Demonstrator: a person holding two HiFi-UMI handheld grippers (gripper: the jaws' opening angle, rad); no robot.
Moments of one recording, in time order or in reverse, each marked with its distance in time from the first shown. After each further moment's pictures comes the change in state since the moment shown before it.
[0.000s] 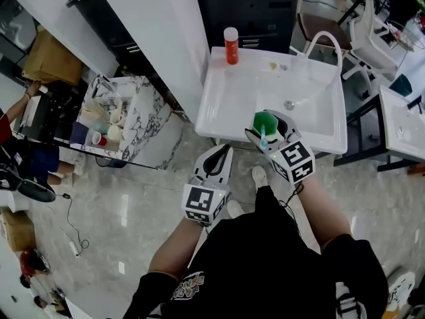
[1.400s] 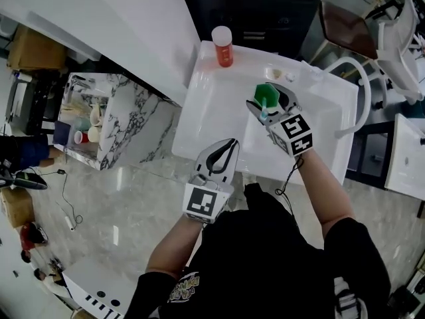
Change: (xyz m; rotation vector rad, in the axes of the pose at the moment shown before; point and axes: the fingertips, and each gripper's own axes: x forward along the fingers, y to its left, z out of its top) left arm 0.191 0.034 -0.006 -0.043 0.049 0.043; right arm 0.150 -0.206 -0.048 0.019 0.075 0.087
